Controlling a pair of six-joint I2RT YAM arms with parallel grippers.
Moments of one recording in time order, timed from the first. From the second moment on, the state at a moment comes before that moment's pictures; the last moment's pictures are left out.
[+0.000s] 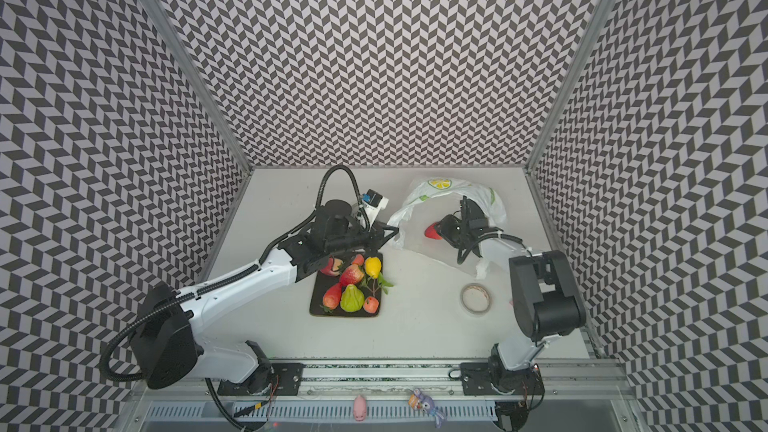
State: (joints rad) left arm -0.75 1.43 1.06 -0.01 0.30 -0.24; right arm 0.18 1.61 0.85 -0.08 -0.33 0.78
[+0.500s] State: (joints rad) left arm -0.72 1.57 1.29 -0.02 0.29 -0.20; right arm 0.36 1.53 0.81 -0.22 -0.18 0.40
